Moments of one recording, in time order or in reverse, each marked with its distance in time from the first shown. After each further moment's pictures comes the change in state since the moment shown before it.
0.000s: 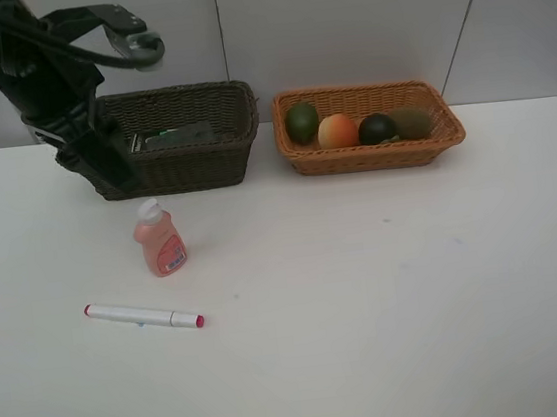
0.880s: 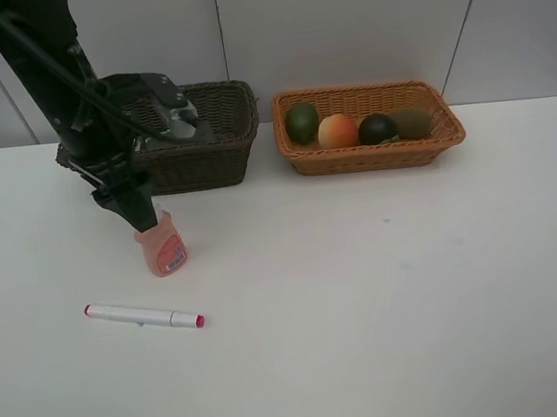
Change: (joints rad) left arm -0.034 0.188 -0.023 0.088 -0.059 0.023; right arm 0.000 0.000 0.000 0.000 0.000 0.000
